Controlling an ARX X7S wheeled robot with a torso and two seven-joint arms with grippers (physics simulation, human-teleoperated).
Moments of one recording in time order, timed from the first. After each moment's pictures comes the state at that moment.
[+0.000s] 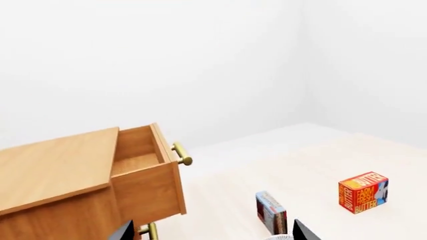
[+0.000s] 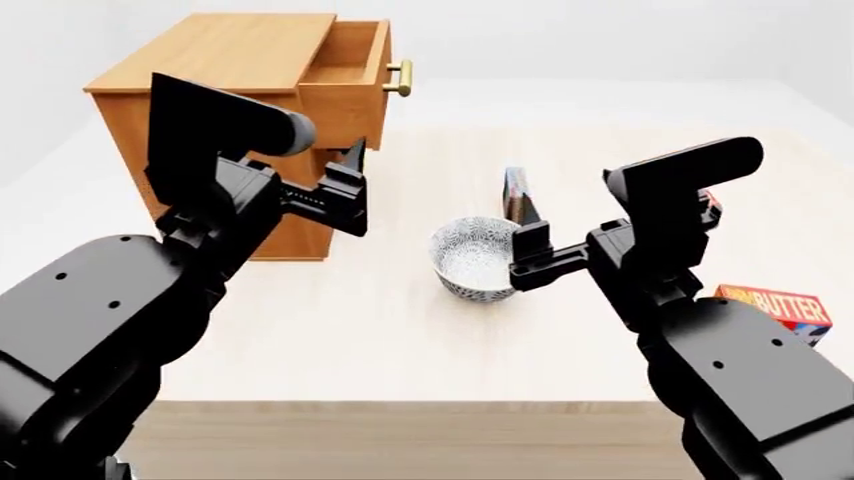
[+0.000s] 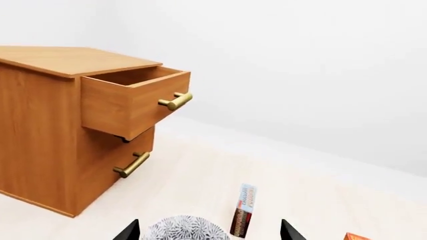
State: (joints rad) left arm -0.85 -0.34 0.15 0.46 -0.61 -1.08 -0.07; right arm 0.67 0.34 -0.13 -0.53 0.42 1.09 0.06
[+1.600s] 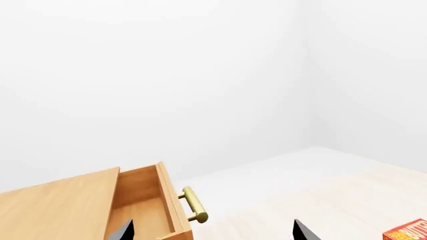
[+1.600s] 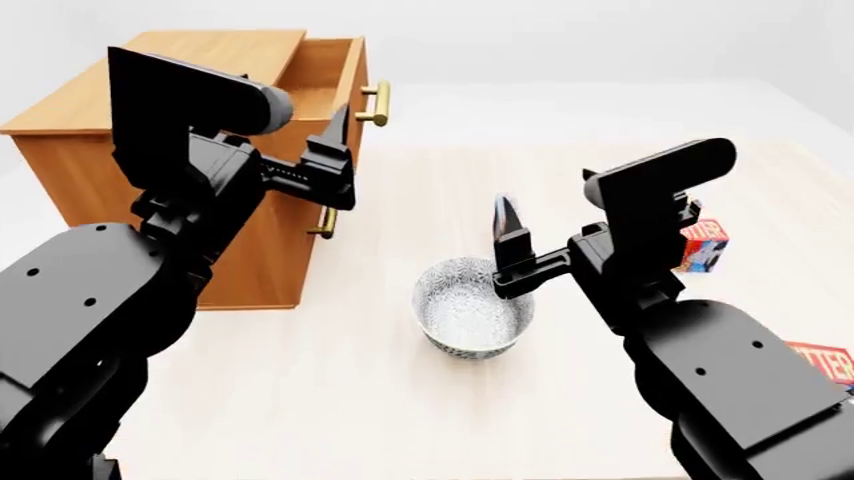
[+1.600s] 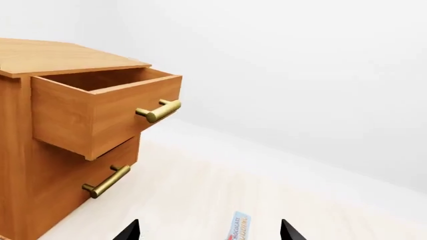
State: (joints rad) left arm -0.87 -0.36 0.14 0.48 -0.60 -1.01 -0.10; right arm 0.67 0.36 -0.21 -0.53 0.42 1.03 0.07
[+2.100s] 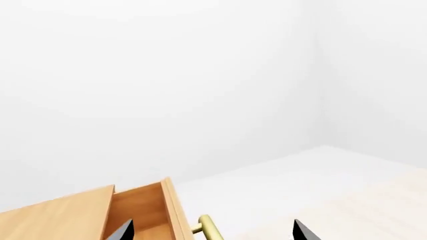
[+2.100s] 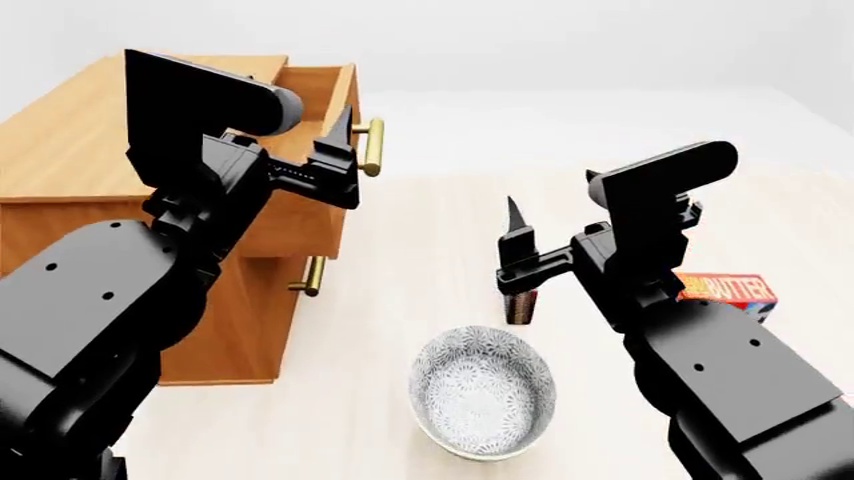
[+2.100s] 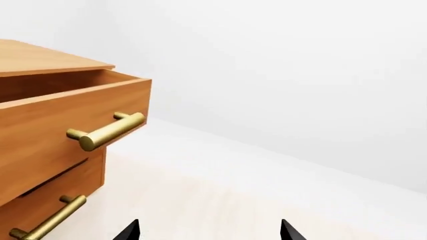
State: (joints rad) left arm -0.87 -0.36 0.18 0.44 -0.58 -0.97 -0.11; right arm 0.66 0.37 -0.21 -0.48 0.41 0.98 0.06
